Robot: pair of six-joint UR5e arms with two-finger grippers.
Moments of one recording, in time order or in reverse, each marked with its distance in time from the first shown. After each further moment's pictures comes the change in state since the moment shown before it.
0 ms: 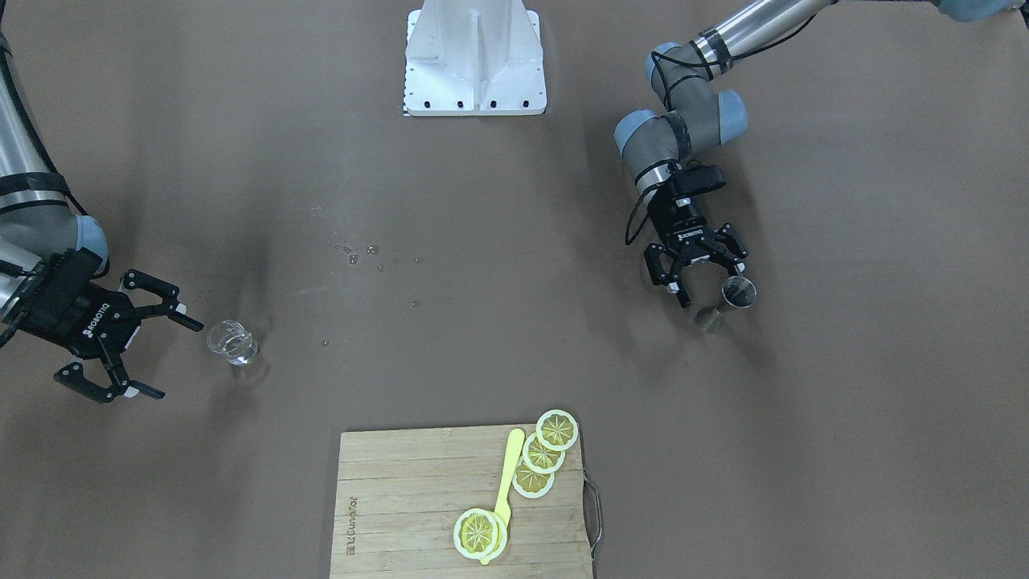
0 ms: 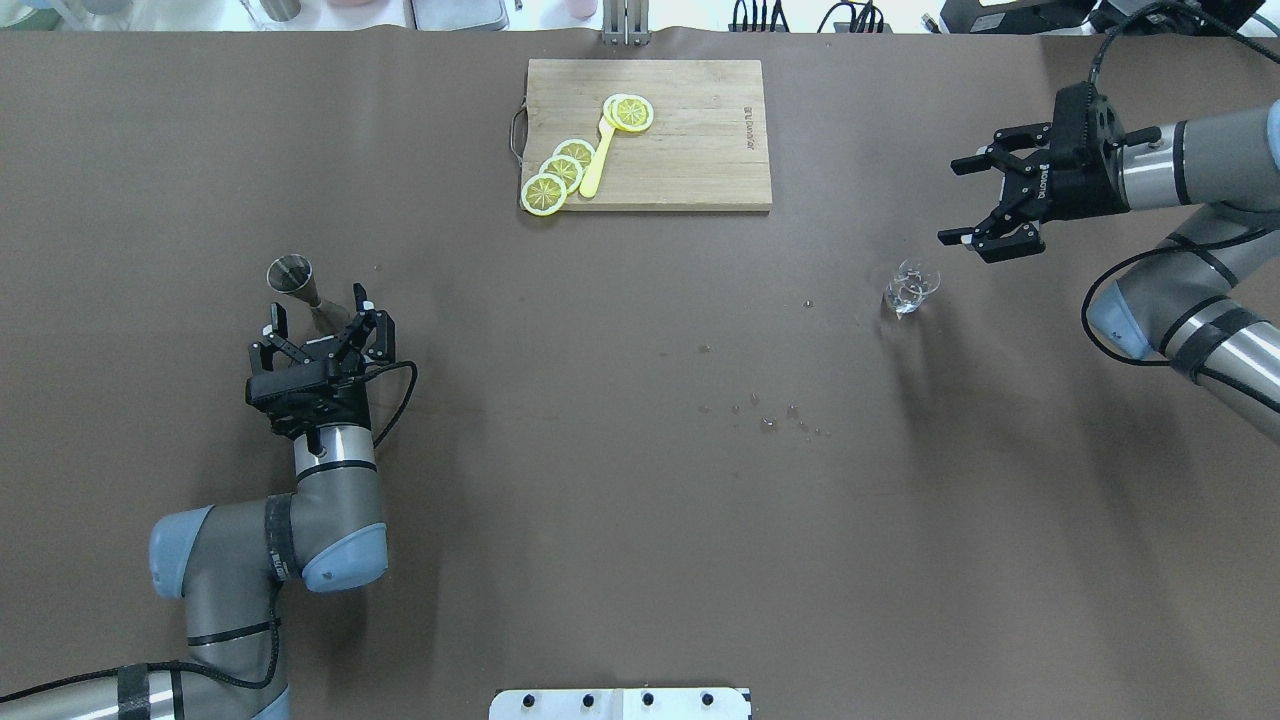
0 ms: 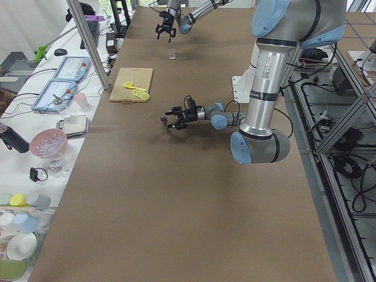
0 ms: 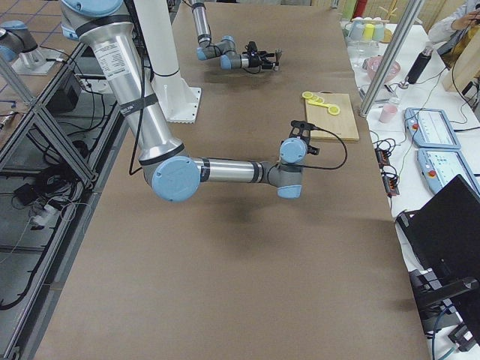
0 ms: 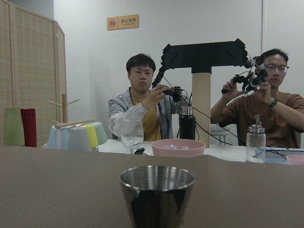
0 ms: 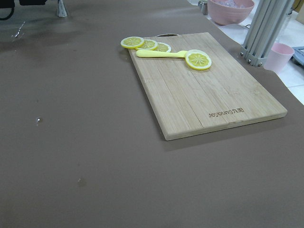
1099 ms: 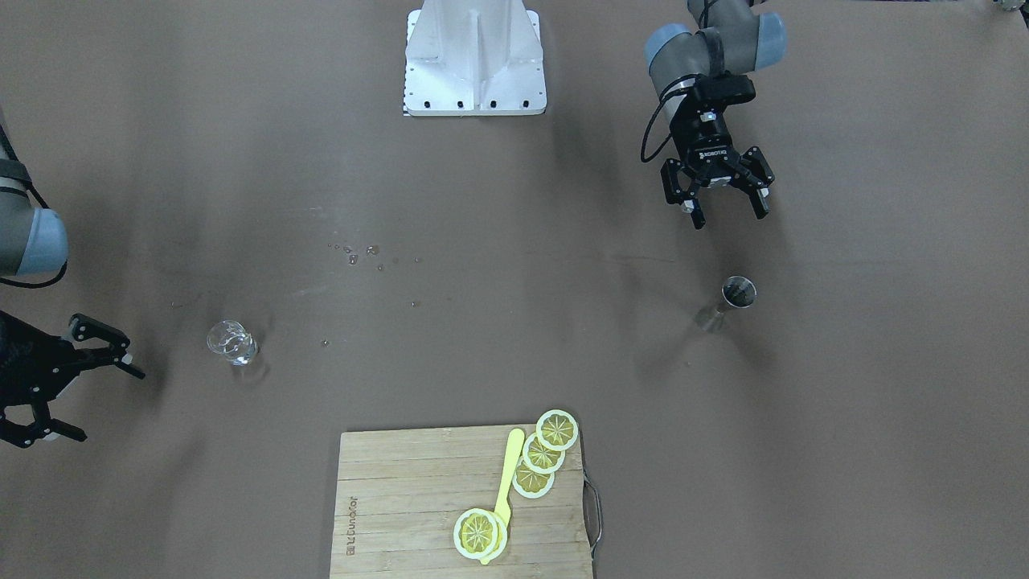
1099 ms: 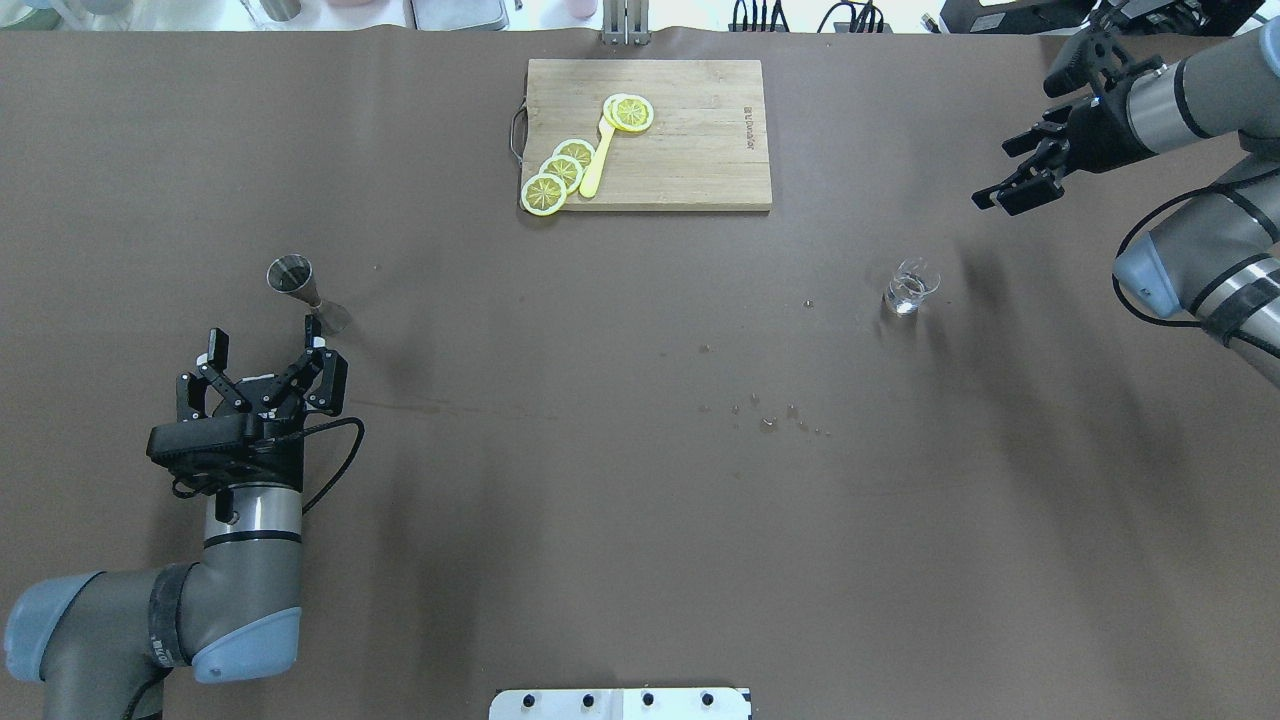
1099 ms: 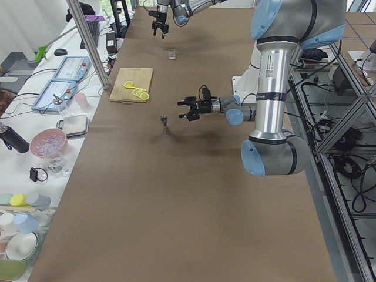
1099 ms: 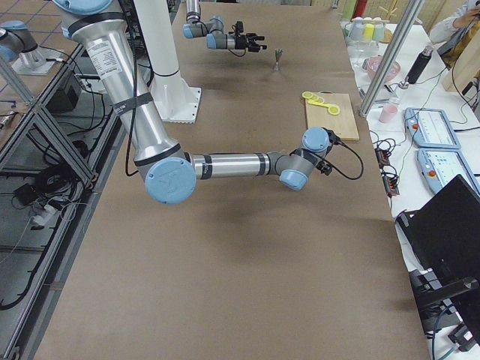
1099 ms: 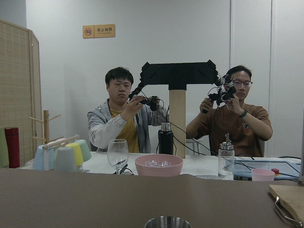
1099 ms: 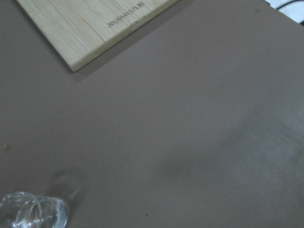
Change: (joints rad) left arm 0.094 0.237 -0.409 0.063 0.044 0.119; right arm 0.099 0.003 0.107 -0.714 0.059 -0.007
